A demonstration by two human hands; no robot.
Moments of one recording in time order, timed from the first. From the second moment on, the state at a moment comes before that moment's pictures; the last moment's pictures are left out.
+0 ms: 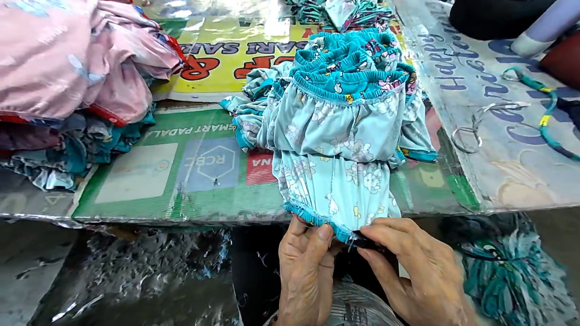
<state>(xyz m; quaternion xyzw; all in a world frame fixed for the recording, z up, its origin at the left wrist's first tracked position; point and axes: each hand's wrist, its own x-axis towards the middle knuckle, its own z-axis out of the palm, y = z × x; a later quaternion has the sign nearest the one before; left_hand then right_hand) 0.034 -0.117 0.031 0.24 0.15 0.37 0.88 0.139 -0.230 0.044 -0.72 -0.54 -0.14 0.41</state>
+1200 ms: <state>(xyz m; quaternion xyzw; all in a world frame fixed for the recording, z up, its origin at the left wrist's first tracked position) 0.033 -0.117 0.019 0.31 0.16 0.40 0.85 0.148 -0.220 0.034 -0.68 -0.55 -0.06 0.48</state>
